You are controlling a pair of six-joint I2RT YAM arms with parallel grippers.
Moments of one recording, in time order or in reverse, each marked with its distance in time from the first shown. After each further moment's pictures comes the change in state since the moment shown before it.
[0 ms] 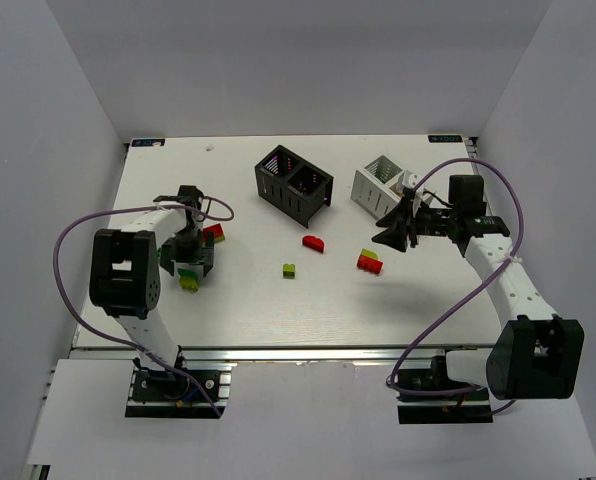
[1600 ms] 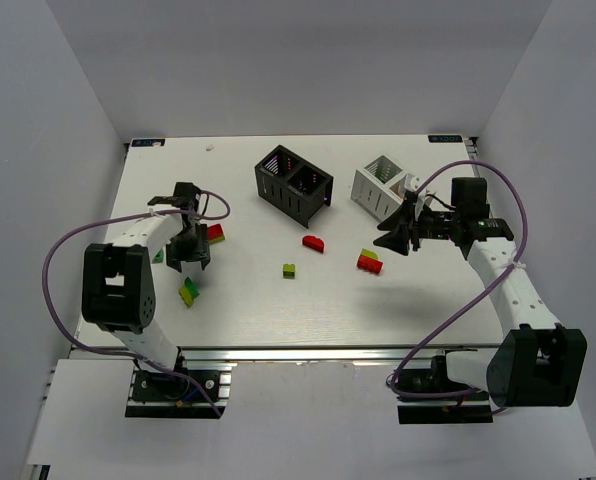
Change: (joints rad) left arm -0.013 -0.109 -0.030 0.018 0.023 -0.127; right arm -0.006 -0.038 0.000 -0.062 -0.011 -0.026
